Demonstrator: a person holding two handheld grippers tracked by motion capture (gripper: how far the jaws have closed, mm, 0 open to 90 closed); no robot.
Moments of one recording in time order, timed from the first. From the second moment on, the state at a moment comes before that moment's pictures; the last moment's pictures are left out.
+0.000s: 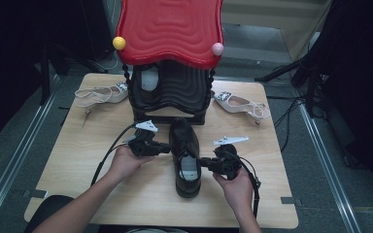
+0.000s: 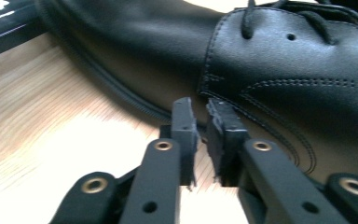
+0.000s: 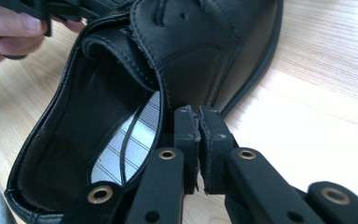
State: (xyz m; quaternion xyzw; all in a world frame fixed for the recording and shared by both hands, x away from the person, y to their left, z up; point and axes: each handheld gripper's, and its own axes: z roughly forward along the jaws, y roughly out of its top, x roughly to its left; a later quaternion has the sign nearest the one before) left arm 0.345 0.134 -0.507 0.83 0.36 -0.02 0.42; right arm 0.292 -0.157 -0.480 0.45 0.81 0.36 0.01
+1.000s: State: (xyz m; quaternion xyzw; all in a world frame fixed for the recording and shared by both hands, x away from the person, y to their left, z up) left arm 0.346 0.161 -0.420 0.84 0.31 -0.01 0.44; right arm 0.279 -0.107 -0.449 0.43 0.83 0.36 -0.02
